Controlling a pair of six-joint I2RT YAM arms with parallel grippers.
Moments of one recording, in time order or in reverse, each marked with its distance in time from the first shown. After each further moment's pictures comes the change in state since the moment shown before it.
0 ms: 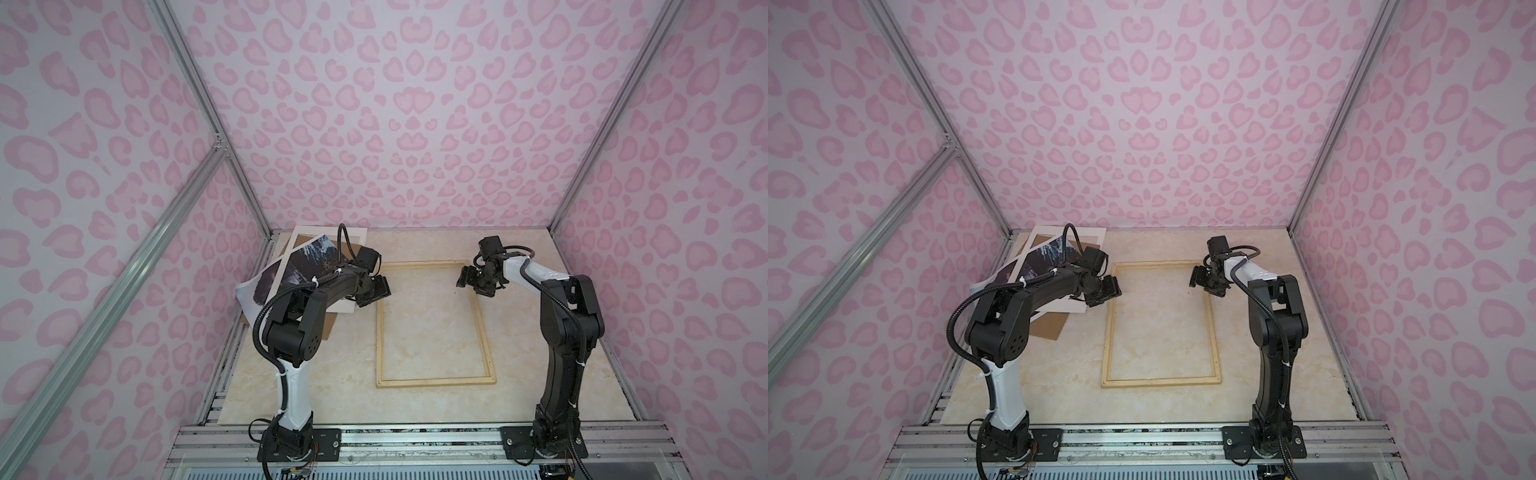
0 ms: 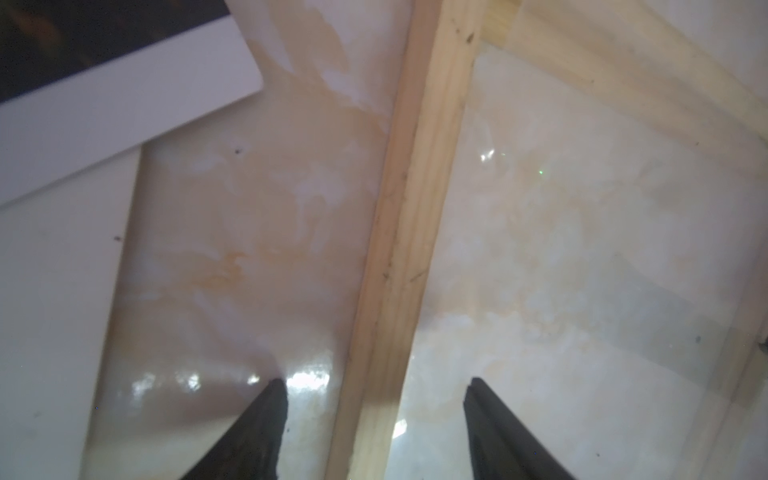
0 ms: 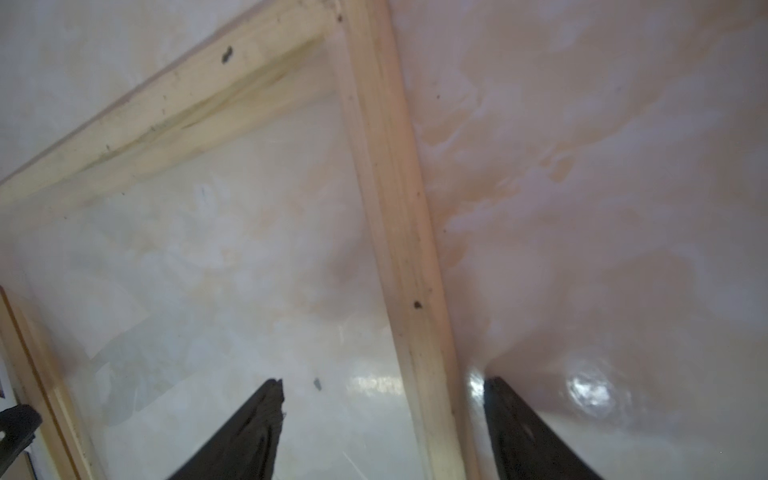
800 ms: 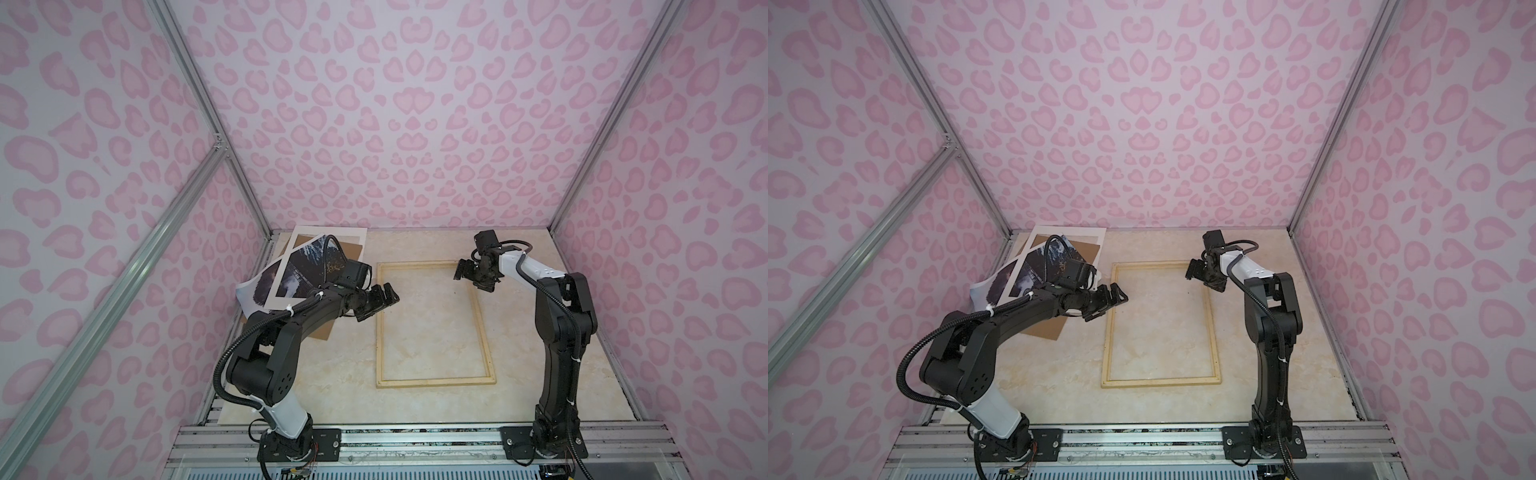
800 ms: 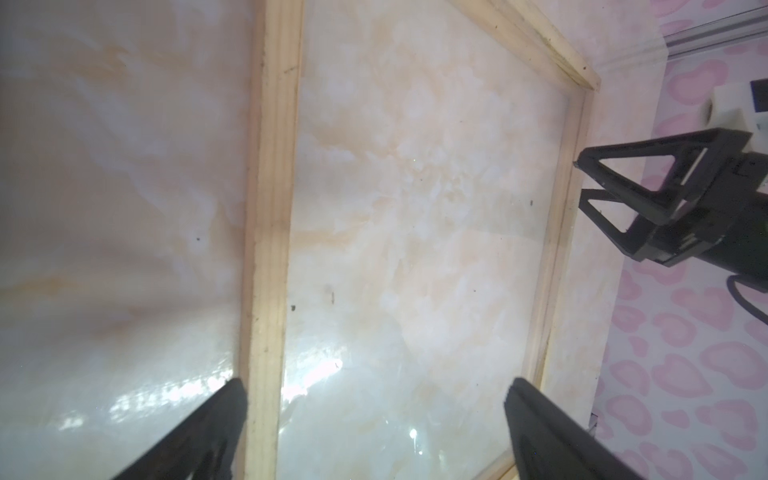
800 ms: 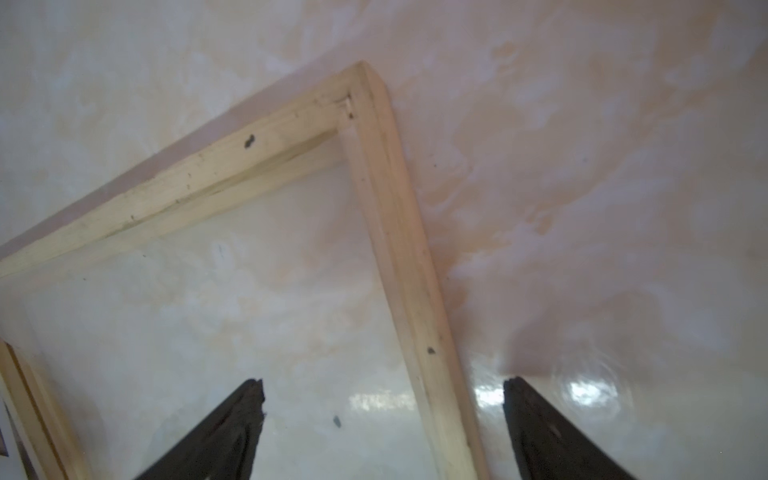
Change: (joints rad) left arm -0.024 -0.317 -0.326 0.169 0.222 -0.038; right arm 0.014 0.040 0.099 -0.052 0.087 0.062
